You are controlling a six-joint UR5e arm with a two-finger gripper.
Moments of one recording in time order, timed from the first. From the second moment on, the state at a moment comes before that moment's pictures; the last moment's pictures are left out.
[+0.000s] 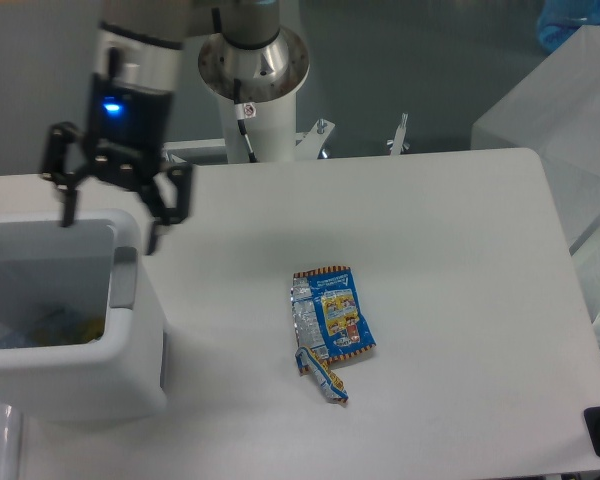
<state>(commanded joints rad) 2.39 -1.58 -1.70 -0.79 1.16 0.31</state>
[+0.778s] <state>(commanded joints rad) 2.58 -1.81 -1.79 -0.79 1.25 0.31</state>
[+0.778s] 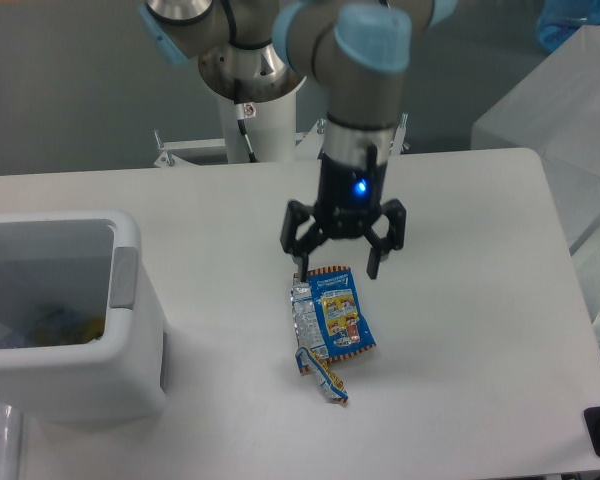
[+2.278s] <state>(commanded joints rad) 2.42 -2.09 -1.71 -0.75 1.44 0.16</state>
